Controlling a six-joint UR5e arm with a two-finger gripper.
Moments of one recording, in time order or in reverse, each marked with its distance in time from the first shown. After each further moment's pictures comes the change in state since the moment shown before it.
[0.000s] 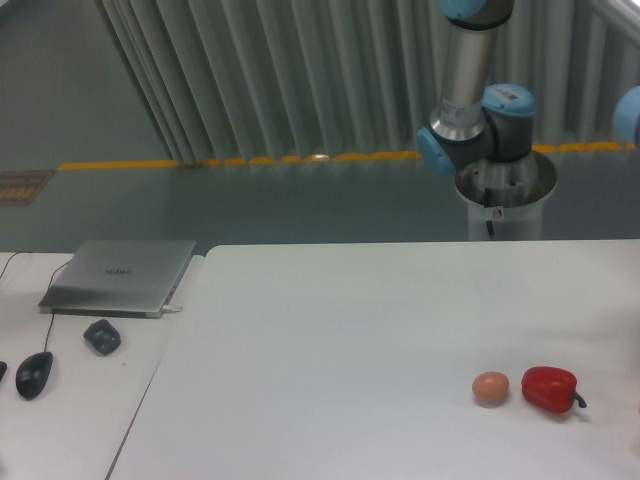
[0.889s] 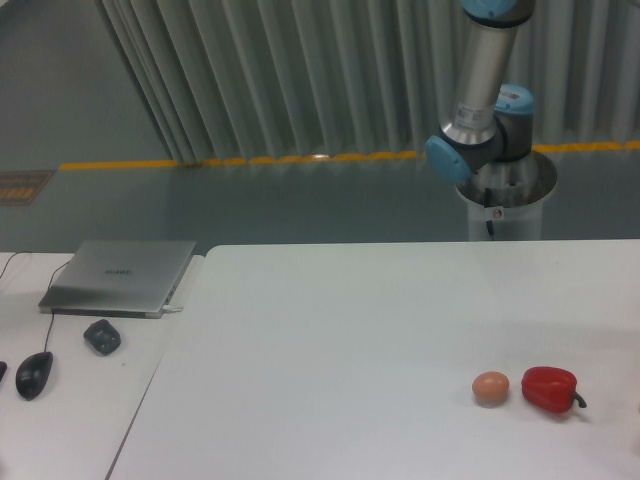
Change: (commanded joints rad) arm 0.138 -0.049 0.011 0.072 -0.239 -0.556
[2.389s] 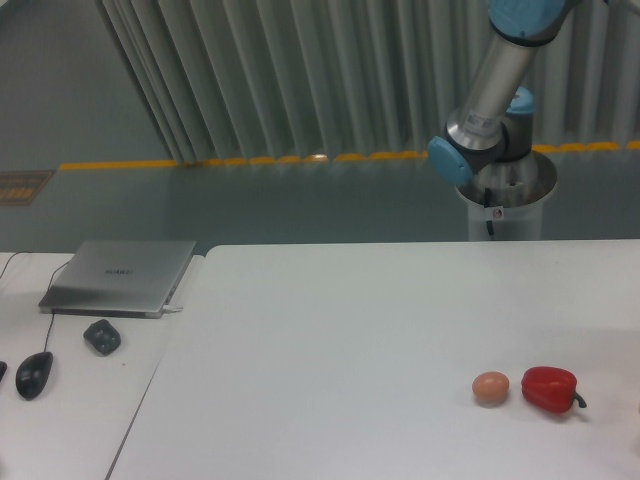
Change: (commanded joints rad) arm 0.017 -0.095 0.012 0.088 -0.022 -0.012
